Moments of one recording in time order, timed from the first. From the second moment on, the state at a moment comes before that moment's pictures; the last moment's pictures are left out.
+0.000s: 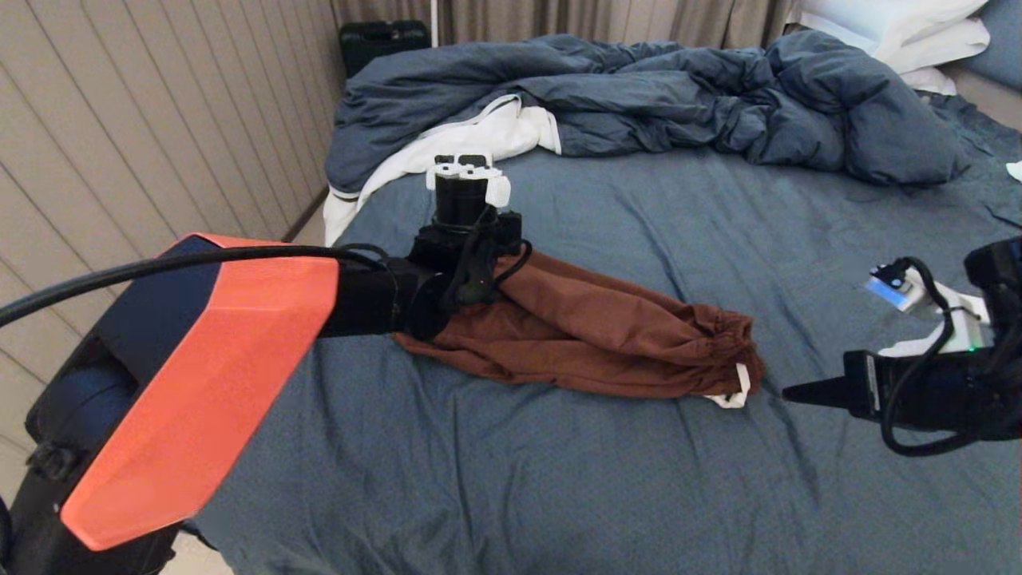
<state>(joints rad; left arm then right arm) -0.67 2.32 -1.85 -0.47 0.52 -0.04 -0.05 1.41 -0.90 0.23 0.44 0.13</state>
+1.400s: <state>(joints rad) -0.36 1.67 -0.93 -0.13 0.06 -0.42 0.01 1.66 -1.23 0.42 0.43 0.21</state>
